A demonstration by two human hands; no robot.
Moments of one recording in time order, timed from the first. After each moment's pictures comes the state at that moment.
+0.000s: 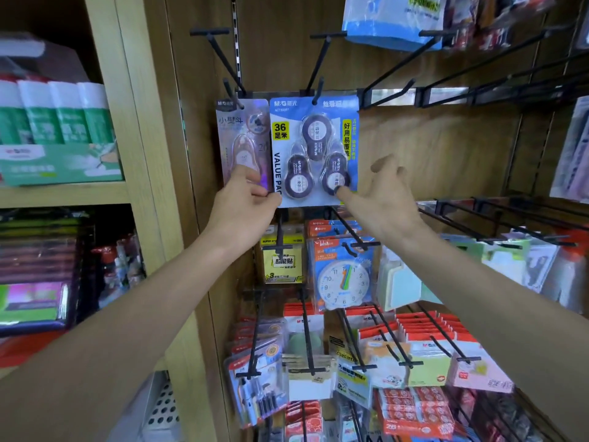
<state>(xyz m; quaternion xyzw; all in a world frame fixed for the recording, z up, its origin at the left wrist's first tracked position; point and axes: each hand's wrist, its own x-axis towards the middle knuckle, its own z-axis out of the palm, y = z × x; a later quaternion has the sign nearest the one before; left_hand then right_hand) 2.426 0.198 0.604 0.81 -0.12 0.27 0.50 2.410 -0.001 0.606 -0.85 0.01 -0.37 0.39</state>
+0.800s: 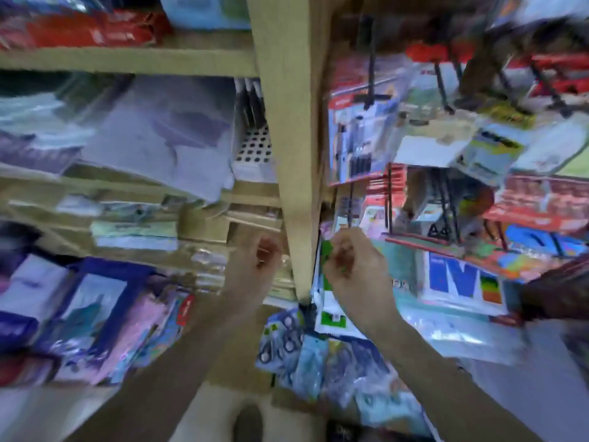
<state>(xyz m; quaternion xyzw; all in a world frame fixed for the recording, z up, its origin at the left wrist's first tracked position) 2.277 0.339 0.192 0.87 0.08 0.07 0.48 2.278 0.150 0.209 -0.87 -0.05 -0.05 0.50</state>
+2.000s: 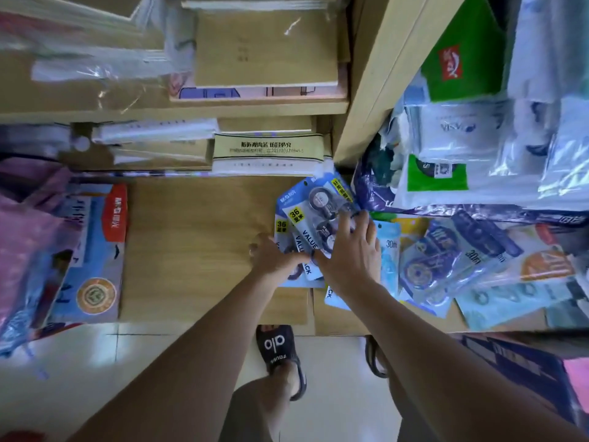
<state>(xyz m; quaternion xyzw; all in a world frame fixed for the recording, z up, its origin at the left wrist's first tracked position) 2.240 0.438 -0.374 0.77 0.35 -0.34 0.41 2.230 0.291 -0.334 -0.94 0.14 0.25 0.16</state>
